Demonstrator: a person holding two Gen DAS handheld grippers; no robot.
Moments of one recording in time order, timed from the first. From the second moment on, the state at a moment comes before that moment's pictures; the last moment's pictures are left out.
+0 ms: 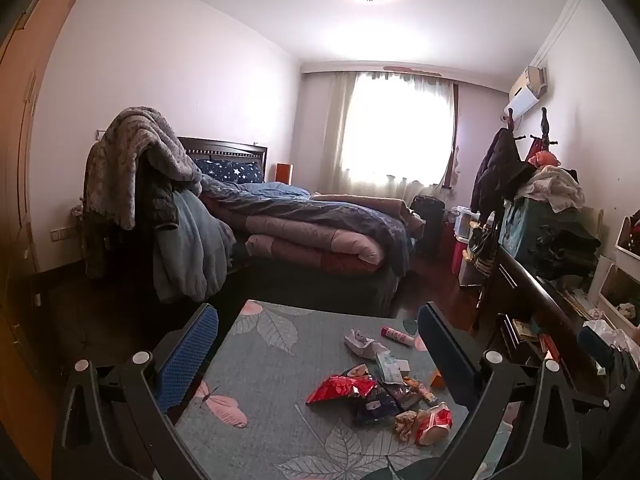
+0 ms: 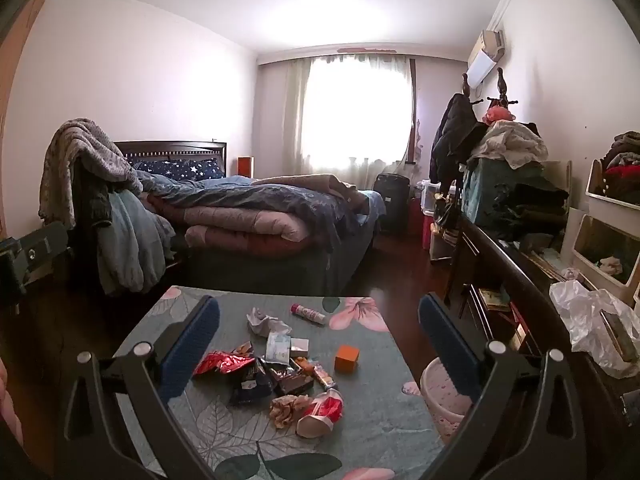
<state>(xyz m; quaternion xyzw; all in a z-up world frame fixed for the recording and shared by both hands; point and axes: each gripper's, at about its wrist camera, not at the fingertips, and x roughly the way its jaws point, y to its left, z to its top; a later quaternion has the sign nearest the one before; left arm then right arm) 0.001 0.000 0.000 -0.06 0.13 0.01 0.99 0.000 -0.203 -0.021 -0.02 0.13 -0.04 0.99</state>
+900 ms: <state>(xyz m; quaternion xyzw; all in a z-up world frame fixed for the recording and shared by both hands) -0.001 0.003 0.011 -0.06 0.13 0.00 0.99 -0.013 -0.220 -0.005 -0.01 0.11 -0.06 0.99</state>
